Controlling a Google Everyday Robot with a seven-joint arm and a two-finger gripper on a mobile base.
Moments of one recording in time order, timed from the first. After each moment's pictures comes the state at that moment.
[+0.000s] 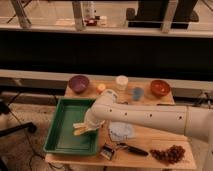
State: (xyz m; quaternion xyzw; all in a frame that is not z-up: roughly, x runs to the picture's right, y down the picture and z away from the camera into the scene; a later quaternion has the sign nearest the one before) arm -0.098 0.188 0.748 -0.24 -0.24 -0.11 0.93
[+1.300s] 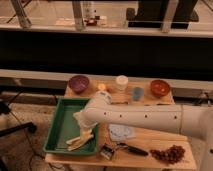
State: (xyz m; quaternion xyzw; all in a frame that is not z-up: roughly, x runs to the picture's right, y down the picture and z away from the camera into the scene) arm -0.136 0.184 0.735 -0.22 -0.27 -0.14 0.93
